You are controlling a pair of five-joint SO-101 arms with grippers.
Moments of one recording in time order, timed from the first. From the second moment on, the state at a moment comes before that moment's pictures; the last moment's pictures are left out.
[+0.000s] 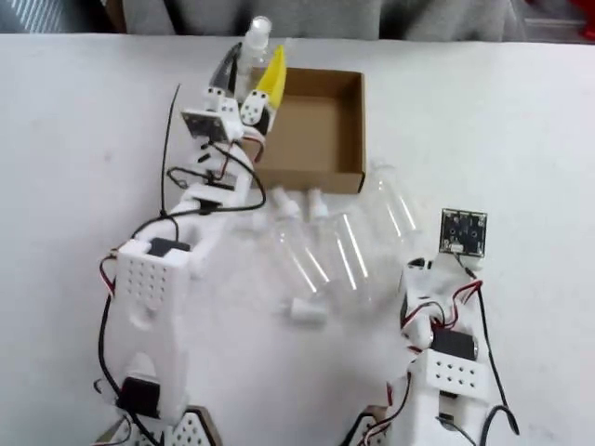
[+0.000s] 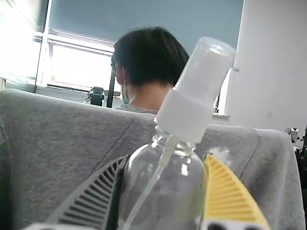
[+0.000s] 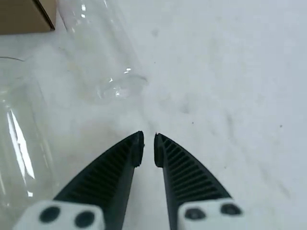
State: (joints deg) left arm 7.2 47.4 2.6 -60.8 11.4; right arm 9.9 -64.0 89.1 27.4 7.3
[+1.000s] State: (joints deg) left arm 6.5 69.9 -31.2 -42.0 11.6; right arm 9.9 -64.0 89.6 27.4 14.2
